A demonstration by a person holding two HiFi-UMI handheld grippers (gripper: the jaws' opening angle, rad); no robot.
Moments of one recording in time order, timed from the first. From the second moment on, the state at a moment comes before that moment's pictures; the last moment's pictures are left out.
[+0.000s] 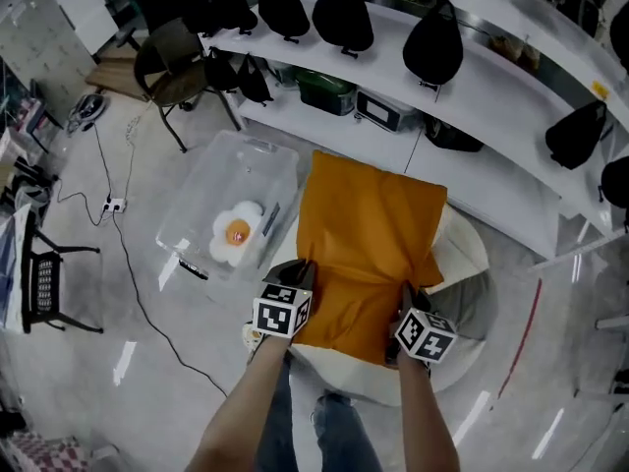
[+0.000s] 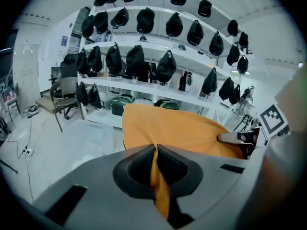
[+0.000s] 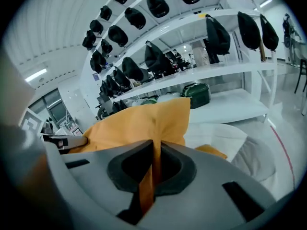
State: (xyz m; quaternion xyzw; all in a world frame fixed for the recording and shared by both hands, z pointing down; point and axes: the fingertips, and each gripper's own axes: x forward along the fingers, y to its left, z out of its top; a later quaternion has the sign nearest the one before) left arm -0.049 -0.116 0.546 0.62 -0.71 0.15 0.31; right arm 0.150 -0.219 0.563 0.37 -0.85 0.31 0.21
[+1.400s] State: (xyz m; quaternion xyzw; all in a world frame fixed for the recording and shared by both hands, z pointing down) left arm -0.604 0.010 0.705 0.51 -0.77 0.17 0.34; right arm -0.420 -0.121 0.719 0.30 -0.86 0.32 0.27
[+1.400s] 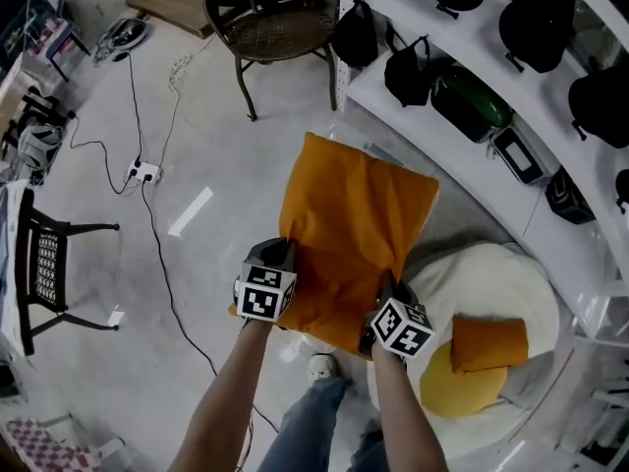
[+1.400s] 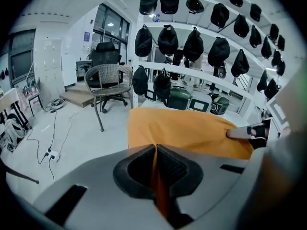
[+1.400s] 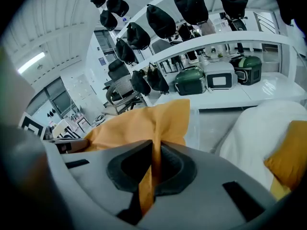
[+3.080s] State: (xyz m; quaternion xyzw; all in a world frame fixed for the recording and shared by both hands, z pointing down) left arm -0.419 -0.062 0.644 0.55 -0.76 0.18 0.30; right arm -0.242 -0.145 0.663 0.32 -0.86 0.33 0.22
